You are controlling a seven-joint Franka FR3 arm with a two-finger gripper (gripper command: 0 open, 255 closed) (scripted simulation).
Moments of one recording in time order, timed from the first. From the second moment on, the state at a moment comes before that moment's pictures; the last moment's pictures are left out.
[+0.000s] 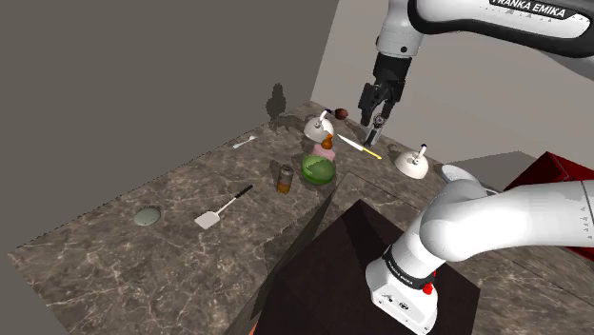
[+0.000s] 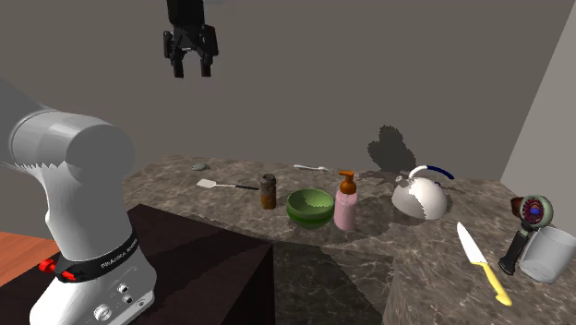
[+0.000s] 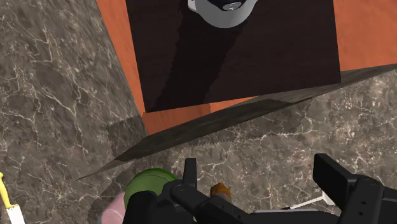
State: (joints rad) arm -0.01 -0.75 -0.04 -2.35 -0.08 1.46 0.08
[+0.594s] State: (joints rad) arm -0.01 -0.63 -0.08 -2.47 -0.10 1.72 0.07
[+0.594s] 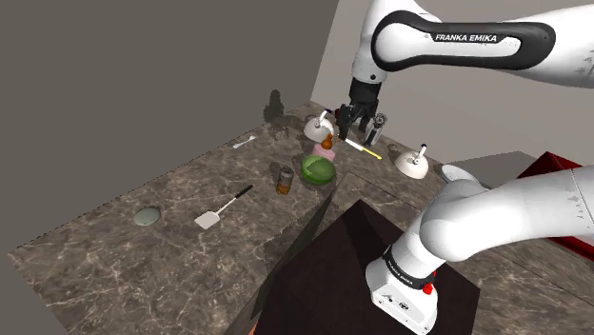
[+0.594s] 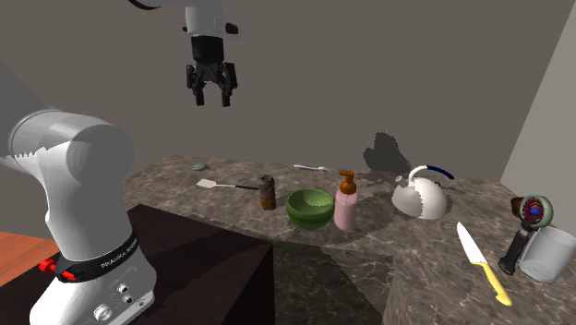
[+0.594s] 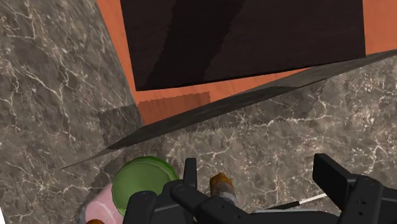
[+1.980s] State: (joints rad) arm -0.01 0.10 -0.14 -2.41 -0.07 2.47 -0.02
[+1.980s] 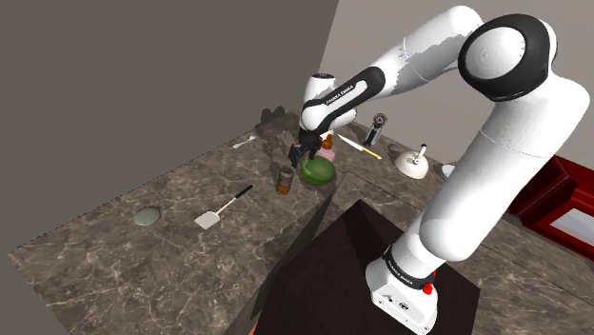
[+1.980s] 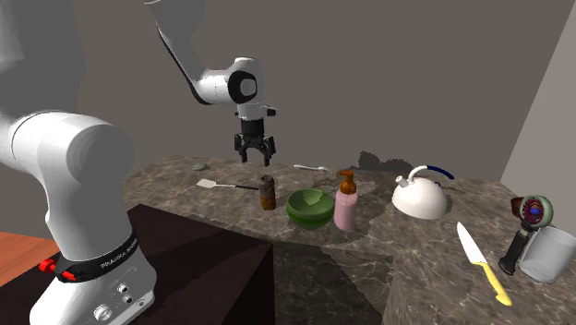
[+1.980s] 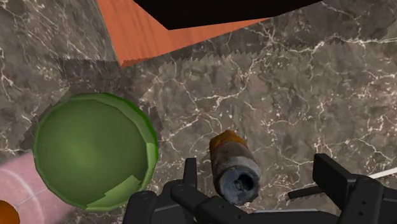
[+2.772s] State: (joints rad) arm -0.03 0.44 -0.11 -2.23 -0.01 2.65 -0.07
